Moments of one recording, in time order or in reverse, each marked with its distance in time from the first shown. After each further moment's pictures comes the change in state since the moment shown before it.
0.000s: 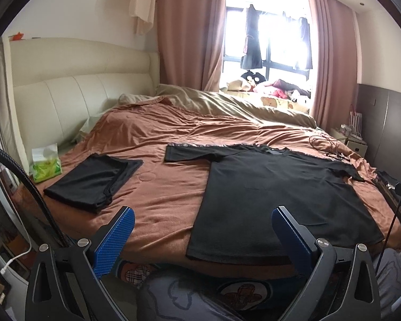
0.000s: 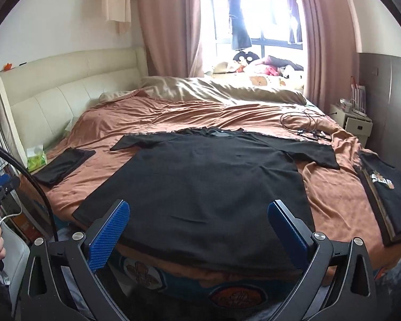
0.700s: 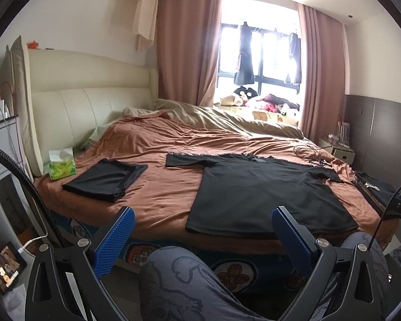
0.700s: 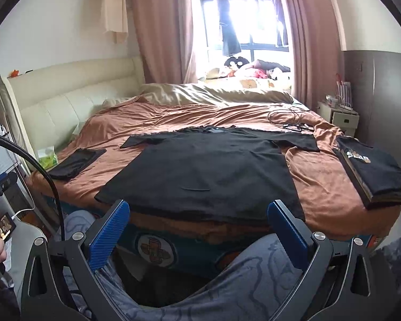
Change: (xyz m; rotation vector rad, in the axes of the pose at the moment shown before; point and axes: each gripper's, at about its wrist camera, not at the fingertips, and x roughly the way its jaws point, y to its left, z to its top) left arm -0.129 -0.004 -0.032 -0.012 -0.078 -0.026; right arm -0.142 0.024 -0.069 0.025 -0.037 -0.040
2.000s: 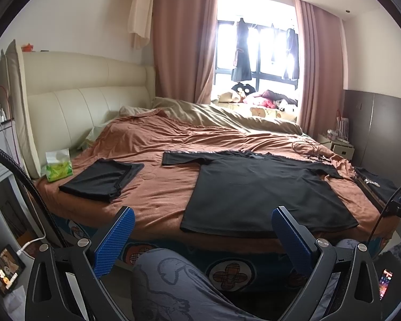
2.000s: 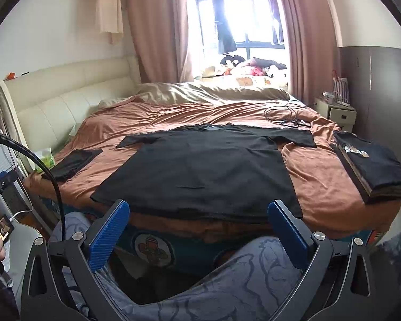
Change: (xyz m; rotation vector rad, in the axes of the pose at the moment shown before) left arm 0.004 -0.014 0.001 0.027 0.014 -0.005; right arm 0.000 -0.002 -0.010 0.026 0.001 -0.009
